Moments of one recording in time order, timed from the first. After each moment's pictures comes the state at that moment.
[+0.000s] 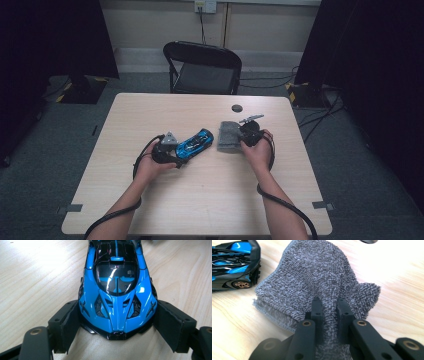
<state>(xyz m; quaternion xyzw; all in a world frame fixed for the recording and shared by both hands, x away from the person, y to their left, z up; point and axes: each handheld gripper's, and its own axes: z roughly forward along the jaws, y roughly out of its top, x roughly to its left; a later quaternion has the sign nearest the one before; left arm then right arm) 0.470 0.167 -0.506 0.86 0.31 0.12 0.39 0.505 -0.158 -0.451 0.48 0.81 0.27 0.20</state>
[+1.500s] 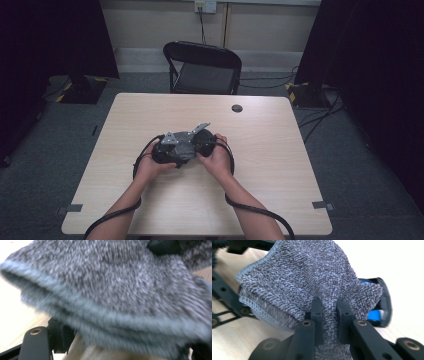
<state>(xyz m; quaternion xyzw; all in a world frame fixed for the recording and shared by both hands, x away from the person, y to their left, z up) 0.470 0.167 -0.505 0.86 0.31 0.13 0.39 0.471 -0.016 -0.450 0.32 0.89 0.28 0.18</state>
